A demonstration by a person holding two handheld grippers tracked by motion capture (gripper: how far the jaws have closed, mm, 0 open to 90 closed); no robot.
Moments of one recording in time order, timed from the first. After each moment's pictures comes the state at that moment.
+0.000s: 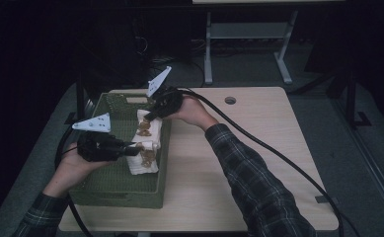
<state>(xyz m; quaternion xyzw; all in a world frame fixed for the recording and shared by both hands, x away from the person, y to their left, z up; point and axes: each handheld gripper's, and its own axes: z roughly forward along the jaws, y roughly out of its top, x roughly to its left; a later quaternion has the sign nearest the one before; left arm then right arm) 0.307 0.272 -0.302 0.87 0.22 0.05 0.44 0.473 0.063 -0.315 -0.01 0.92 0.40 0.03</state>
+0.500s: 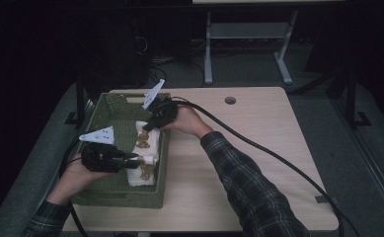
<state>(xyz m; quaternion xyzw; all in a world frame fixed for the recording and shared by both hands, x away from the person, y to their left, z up) 0.306 0.276 -0.339 0.88 0.23 0.02 0.43 0.469 0.078 -0.349 -0.01 0.92 0.38 0.01</state>
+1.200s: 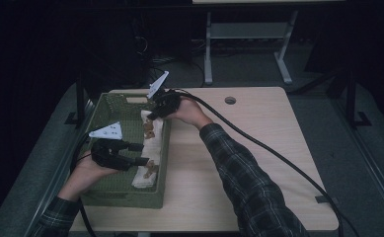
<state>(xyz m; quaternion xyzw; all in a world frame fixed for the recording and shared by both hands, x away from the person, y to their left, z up) 0.320 0.260 -0.345 0.87 0.23 0.04 0.44 0.512 0.073 -0.357 0.02 0.92 0.38 0.03</state>
